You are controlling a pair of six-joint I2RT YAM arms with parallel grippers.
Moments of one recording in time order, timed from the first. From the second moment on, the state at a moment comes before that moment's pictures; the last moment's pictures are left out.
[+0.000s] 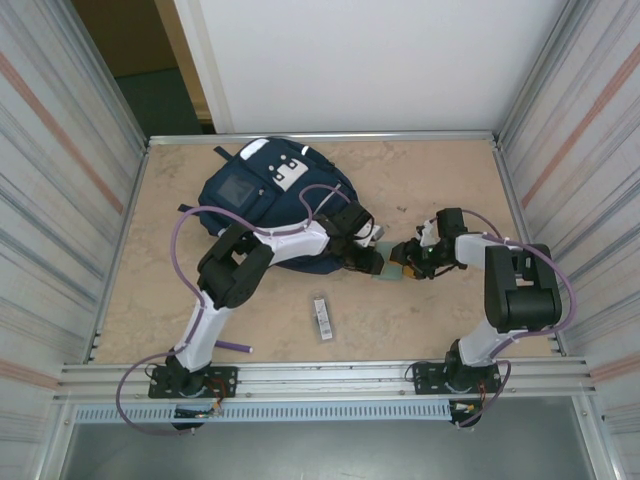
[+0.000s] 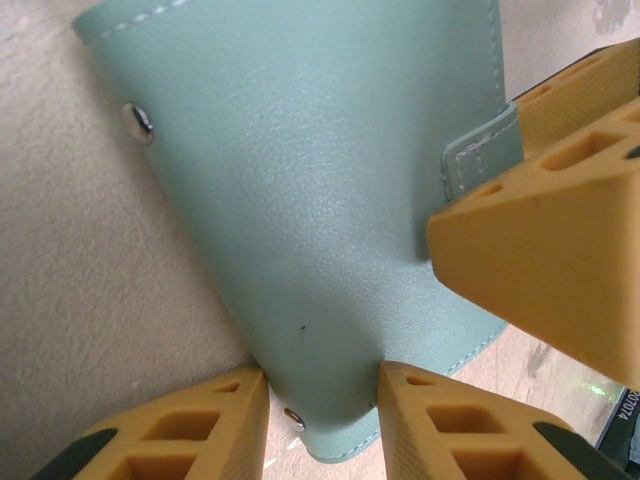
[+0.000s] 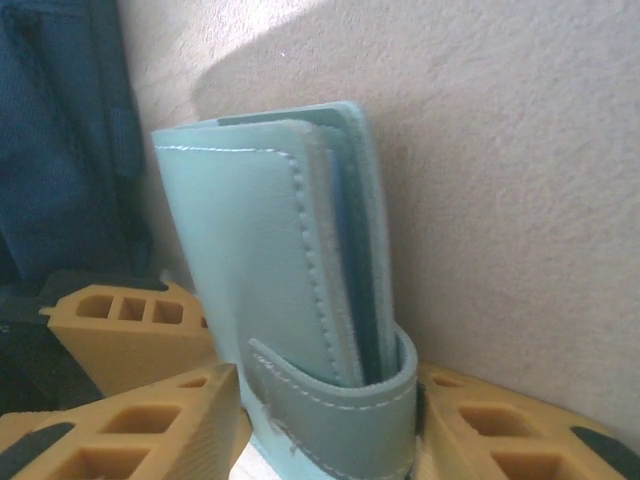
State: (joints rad) left arm -0.85 2.20 1.56 -0.42 0.49 -0.47; right arm 0.05 1.63 0.73 -0.33 -0.68 0.46
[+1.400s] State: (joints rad) left arm -0.68 2.03 1.58 -0.61 -0.03 -0.04; right arm 0.08 1.08 0.64 -0.55 -0.50 0.47
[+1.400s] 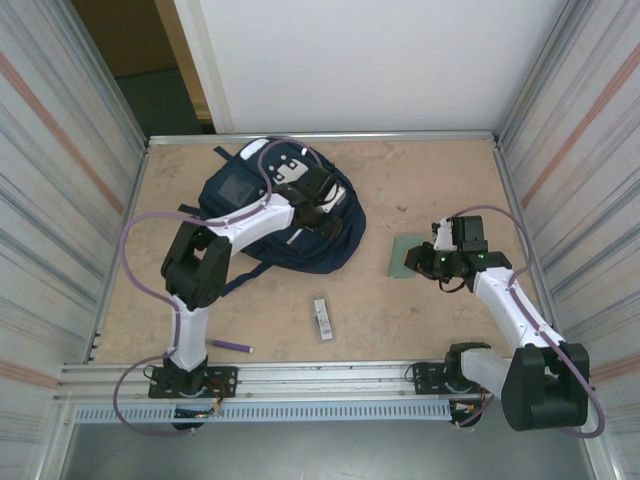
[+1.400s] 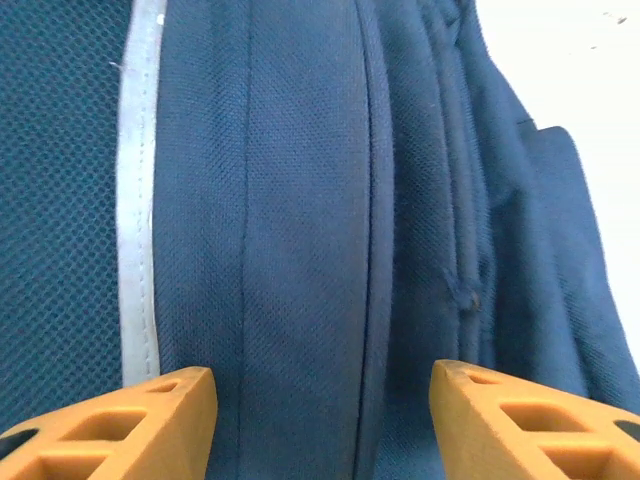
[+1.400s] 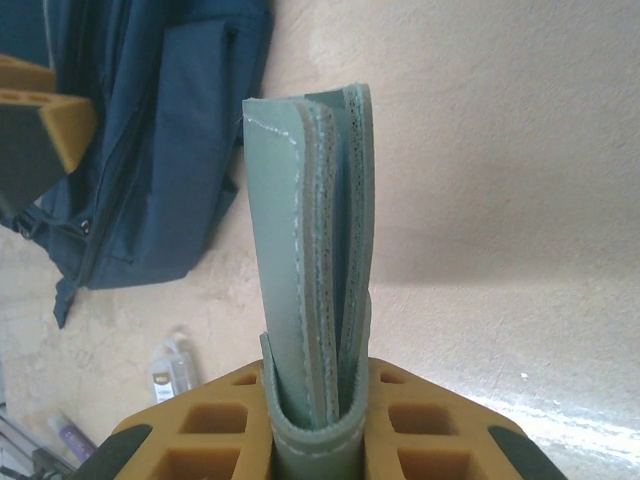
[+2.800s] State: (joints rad) left arm -0.71 1.76 1.87 -0.86 -0.02 0.04; right arm 0.50 1.90 1.10 0.13 -0.31 1.24
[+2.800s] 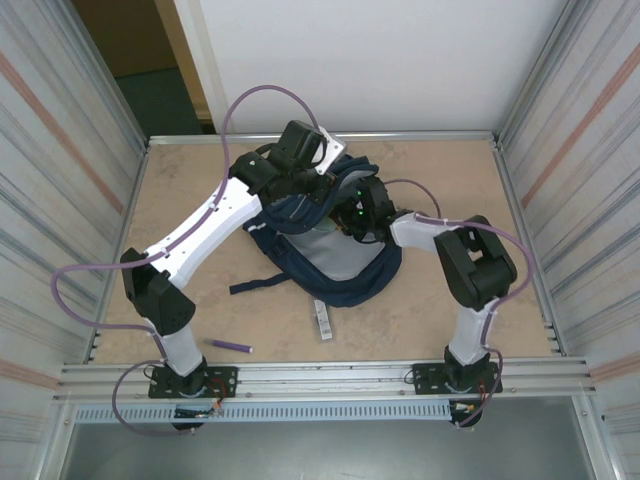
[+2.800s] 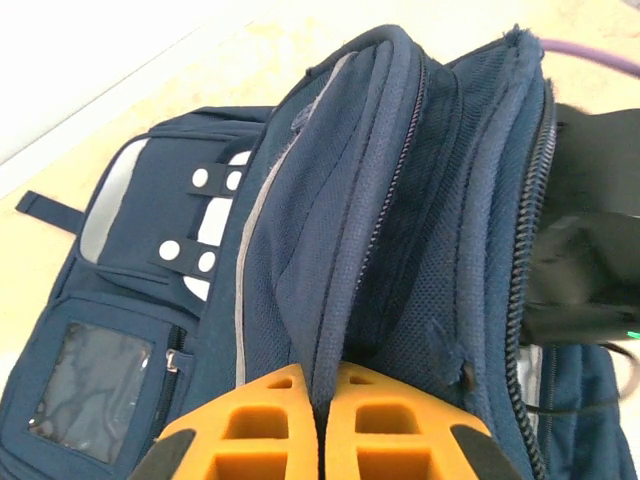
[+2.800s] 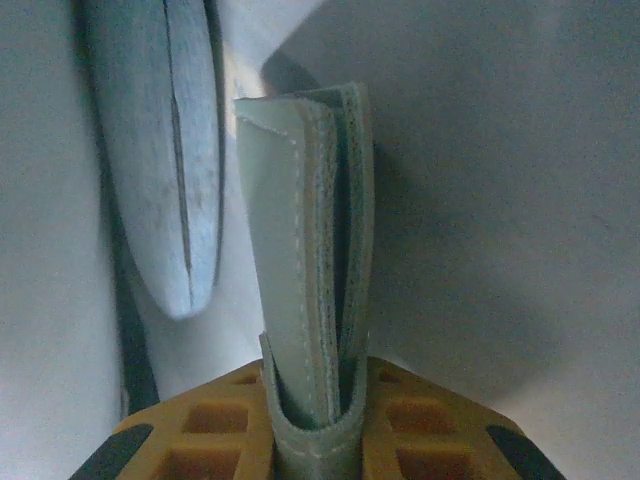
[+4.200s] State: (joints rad) left arm -0.58 1.69 1.62 -0.61 0.02 -0.22; right arm 0.43 1.98 1.16 0.23 -0.51 1.34
